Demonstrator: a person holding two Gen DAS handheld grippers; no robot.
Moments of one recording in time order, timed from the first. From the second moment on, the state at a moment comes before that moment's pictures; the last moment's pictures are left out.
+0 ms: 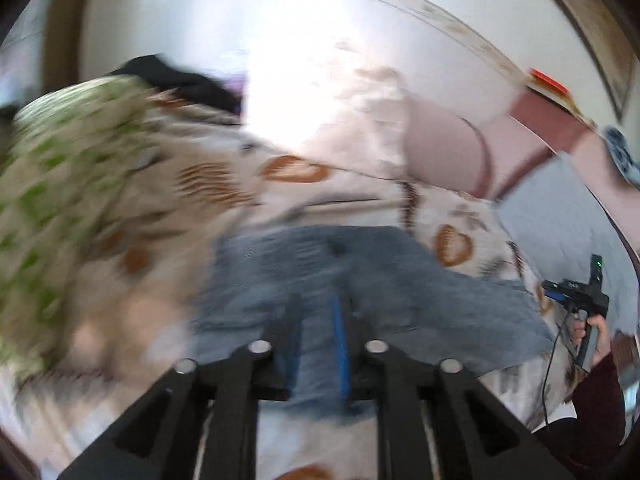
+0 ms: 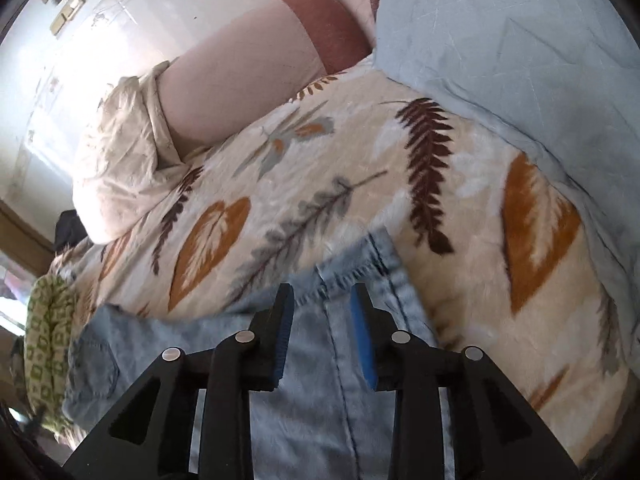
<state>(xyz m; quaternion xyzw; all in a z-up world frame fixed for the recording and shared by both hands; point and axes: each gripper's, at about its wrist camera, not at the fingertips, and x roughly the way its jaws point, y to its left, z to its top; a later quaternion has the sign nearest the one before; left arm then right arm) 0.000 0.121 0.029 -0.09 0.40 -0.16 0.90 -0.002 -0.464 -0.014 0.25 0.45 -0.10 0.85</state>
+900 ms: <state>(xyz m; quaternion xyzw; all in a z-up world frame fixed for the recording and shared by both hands) 0.016 0.045 -0.056 -0.03 0.52 -0.24 0.82 0.023 -0.457 -0.032 0.14 0.49 -0.16 0.85</state>
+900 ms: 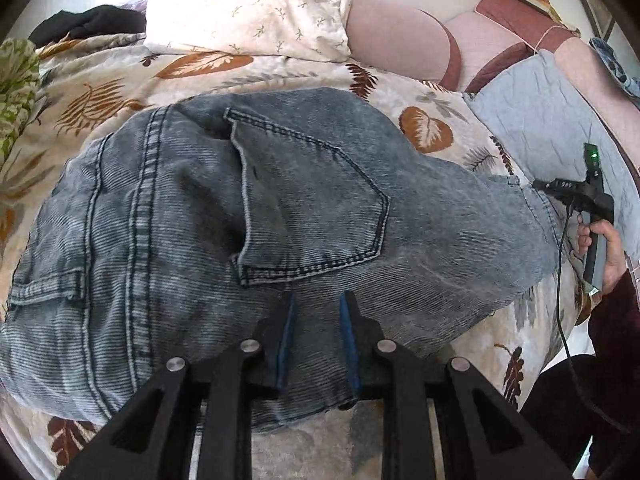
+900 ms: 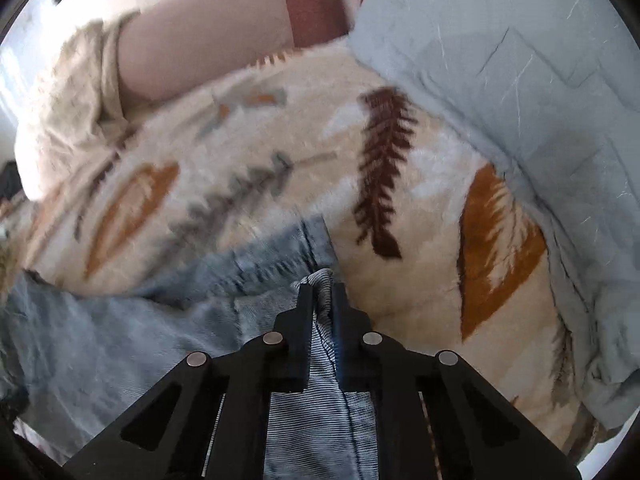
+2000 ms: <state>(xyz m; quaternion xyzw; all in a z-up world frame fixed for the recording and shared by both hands) 0.007 0.049 -0.039 0.02 0.51 -0.21 0.84 0.018 -0.430 -0.046 0.02 0.54 -0.17 0.83</state>
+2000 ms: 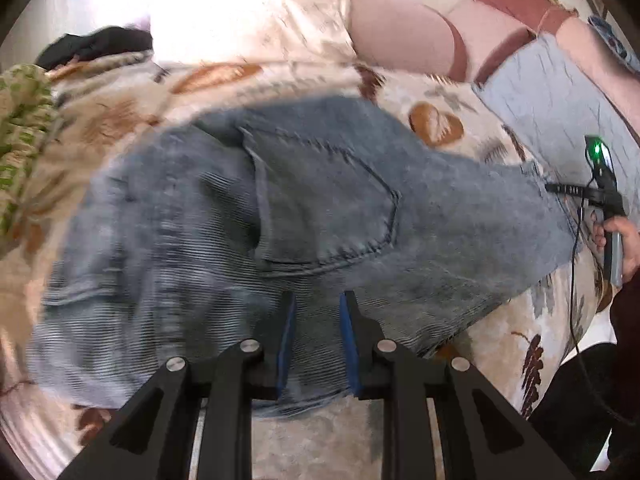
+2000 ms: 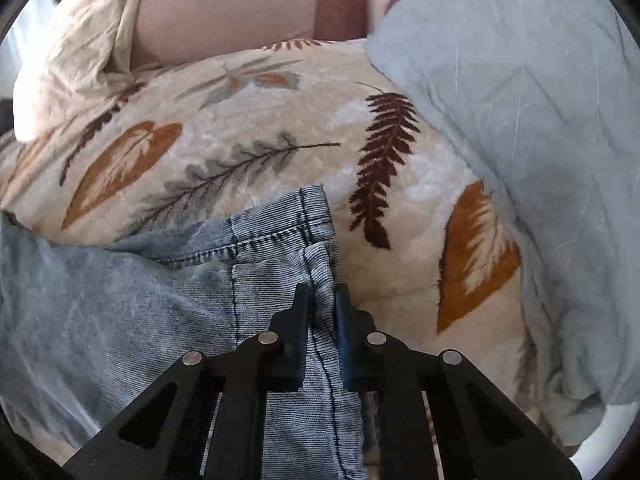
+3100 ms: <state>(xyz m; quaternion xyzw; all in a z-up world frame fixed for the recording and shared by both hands) 0.010 0.107 -0.069 -0.27 0.55 -0.11 0.78 0.009 -0.447 -0.028 0.11 0.48 -0.16 0.86</state>
